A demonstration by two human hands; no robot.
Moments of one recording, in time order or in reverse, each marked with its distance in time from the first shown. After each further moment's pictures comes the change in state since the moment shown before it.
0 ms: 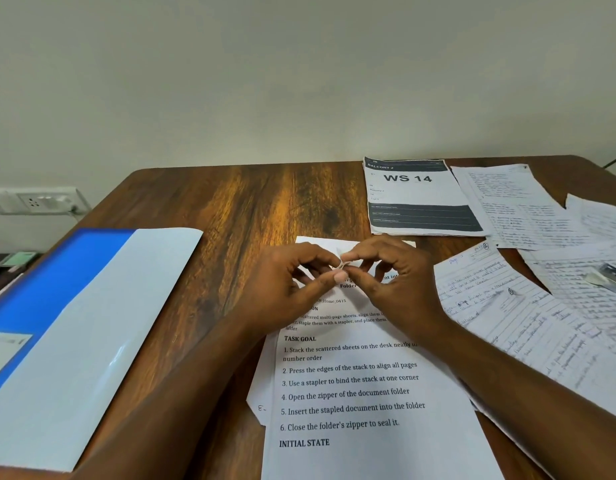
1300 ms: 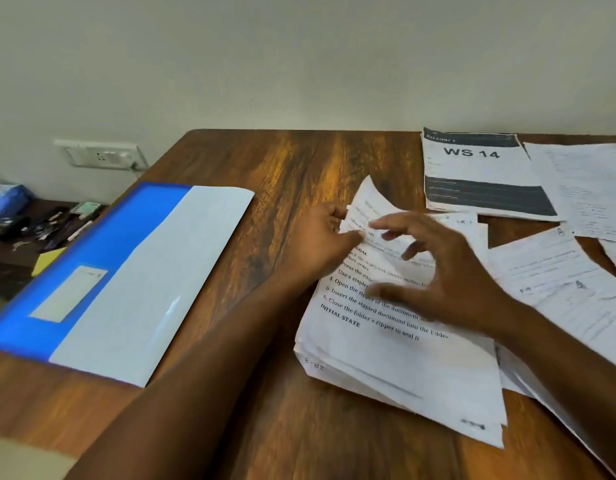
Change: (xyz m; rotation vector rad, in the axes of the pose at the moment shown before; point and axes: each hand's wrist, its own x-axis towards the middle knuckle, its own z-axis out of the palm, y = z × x) left_hand 0.002 0.006 -0.013 0.066 0.106 -0.635; right_hand 0.001 -0.040 -0.002 -0.073 -0.452 0.081
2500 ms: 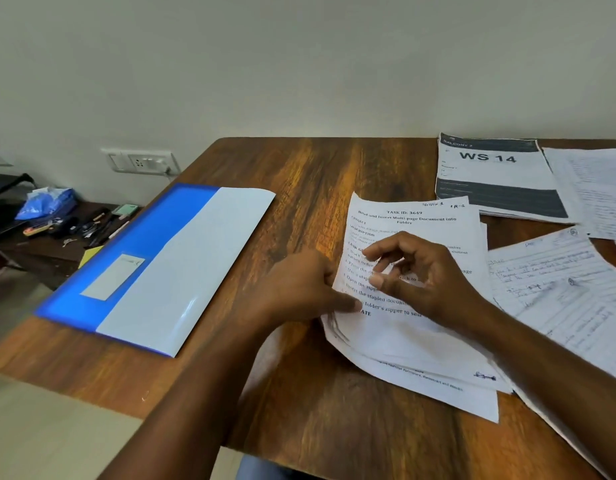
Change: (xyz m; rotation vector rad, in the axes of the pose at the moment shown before) left_hand -0.080 0.025 -0.044 0.462 -0.403 -0.165; right_hand -0.012 0.008 0.026 0.321 -0.013 0.045
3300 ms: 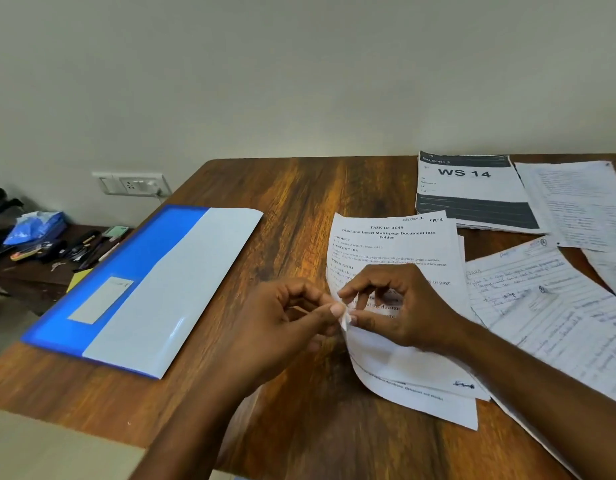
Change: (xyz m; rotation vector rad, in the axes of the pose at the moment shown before) left_hand -0.057 0.008 0.022 -0.596 0.258 0.153; right_hand -0.008 -0.001 0.002 -0.025 -0.097 -0.148
